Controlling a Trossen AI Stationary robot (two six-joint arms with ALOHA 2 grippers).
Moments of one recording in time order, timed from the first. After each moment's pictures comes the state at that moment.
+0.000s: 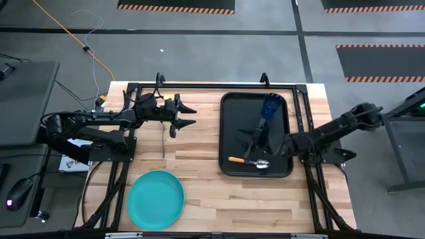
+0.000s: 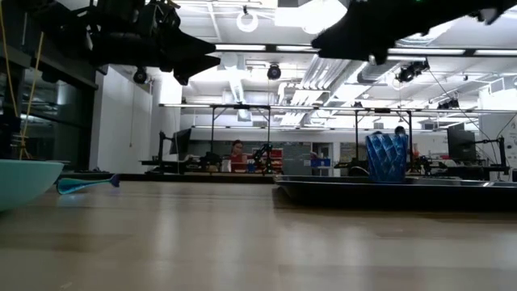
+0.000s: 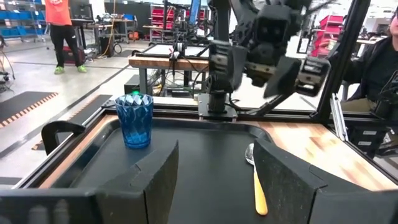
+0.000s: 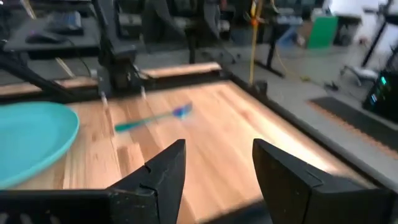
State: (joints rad) left arm 0.41 1.14 0.44 0.66 0.43 -0.02; right arm 0.27 1.24 0.59 0.43 0.69 0.10
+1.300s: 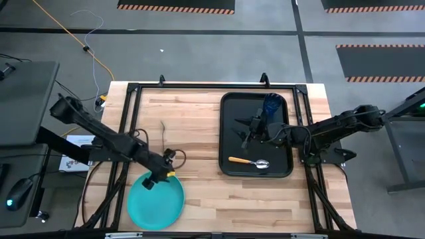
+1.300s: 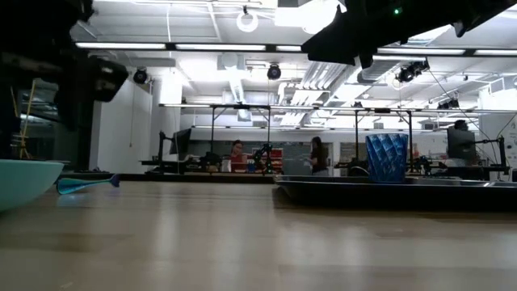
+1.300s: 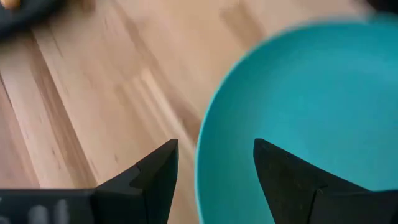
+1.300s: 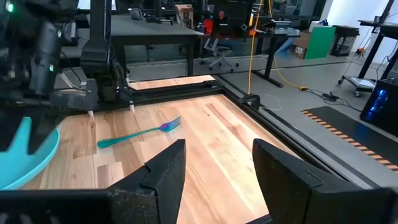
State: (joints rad) left arm -0.47 1.15 0.53 -0.29 0.01 0.09; right arm 0.13 1.24 0.59 0.50 0.55 0.03
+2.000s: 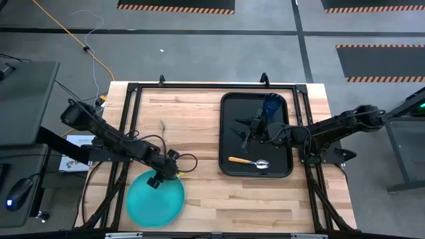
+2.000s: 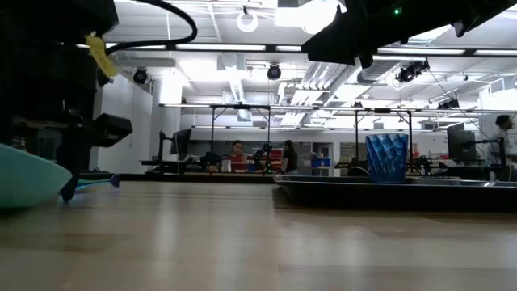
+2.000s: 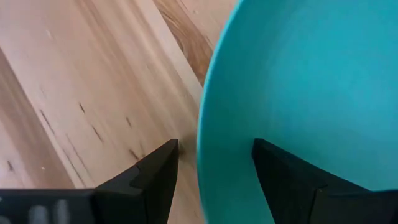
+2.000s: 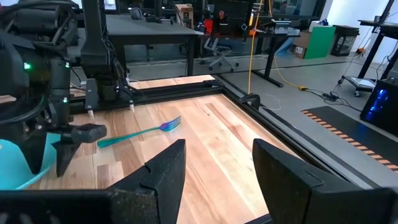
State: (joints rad) left arm -0.41 1.41 0.54 -0.28 0.05 0.11; right arm 0.13 1.24 0.59 0.50 0.55 0.03
